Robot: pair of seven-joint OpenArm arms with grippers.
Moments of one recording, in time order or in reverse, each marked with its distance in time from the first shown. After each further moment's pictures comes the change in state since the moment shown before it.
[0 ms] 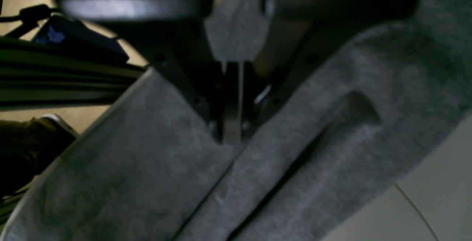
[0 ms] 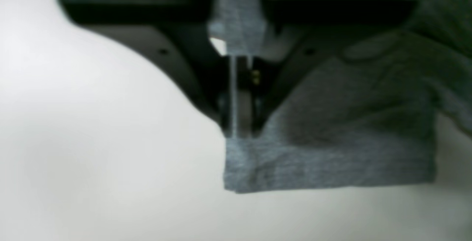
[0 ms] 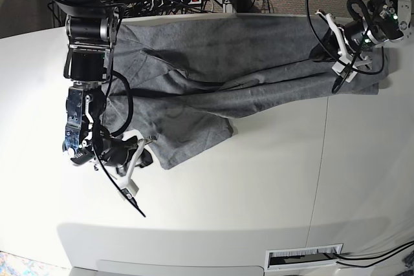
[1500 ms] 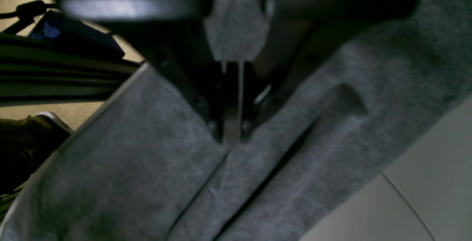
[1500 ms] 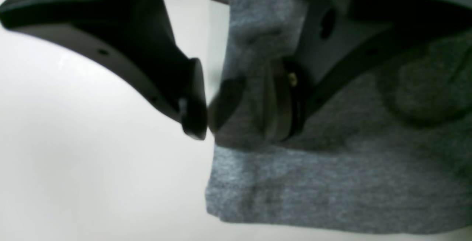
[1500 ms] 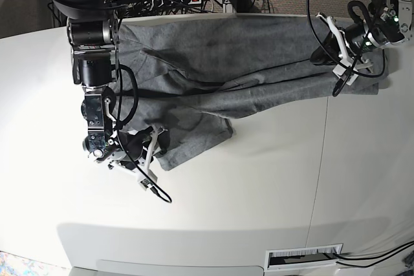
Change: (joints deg) left arm -0.9 -0.3 0.0 0.0 0.0 0.0 0.0; right arm 1.8 -0.5 -8.9 -12.8 -14.8 0.0 14.6
